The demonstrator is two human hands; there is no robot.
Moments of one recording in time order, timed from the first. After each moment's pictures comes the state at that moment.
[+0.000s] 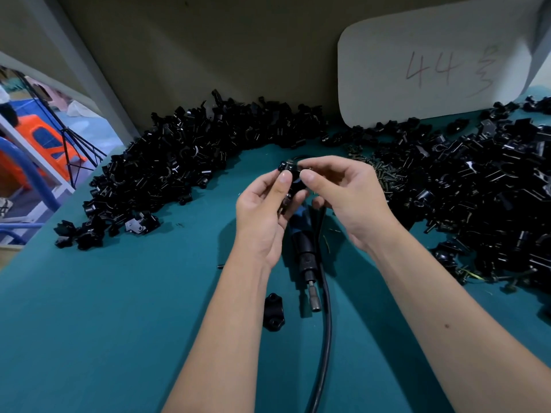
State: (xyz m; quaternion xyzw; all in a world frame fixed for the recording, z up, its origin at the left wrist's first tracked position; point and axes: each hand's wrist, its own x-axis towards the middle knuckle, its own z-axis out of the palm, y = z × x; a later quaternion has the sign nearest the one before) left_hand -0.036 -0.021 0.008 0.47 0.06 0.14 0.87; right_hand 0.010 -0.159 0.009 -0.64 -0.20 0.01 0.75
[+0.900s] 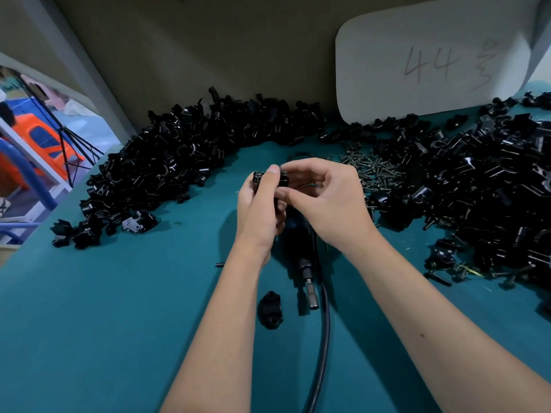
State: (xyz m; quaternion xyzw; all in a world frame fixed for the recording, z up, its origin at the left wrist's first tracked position) left_hand -0.035 -0.015 0.008 0.62 0.11 0.14 0.76; right_hand -0.006 -0.136 0.012 -0.71 -0.24 -0.09 0.66
